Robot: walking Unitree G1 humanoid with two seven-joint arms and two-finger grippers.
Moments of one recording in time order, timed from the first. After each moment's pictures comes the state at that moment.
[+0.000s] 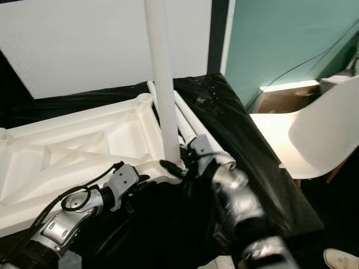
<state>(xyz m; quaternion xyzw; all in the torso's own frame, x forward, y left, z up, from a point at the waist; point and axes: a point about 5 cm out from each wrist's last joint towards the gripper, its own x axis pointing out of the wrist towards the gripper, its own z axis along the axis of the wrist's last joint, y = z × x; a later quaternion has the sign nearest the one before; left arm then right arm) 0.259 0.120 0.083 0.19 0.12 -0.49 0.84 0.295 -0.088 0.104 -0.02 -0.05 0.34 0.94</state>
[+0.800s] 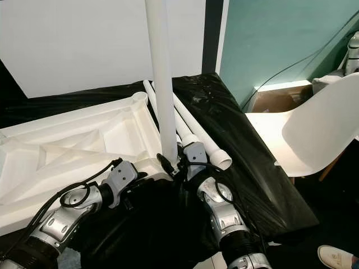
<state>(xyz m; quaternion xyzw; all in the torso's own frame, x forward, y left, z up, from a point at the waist) 0.262 0.121 0.086 0.20 0.11 -0.48 0.84 0.297 -0.081 0.106 -0.03 -0.06 0.30 0.95</state>
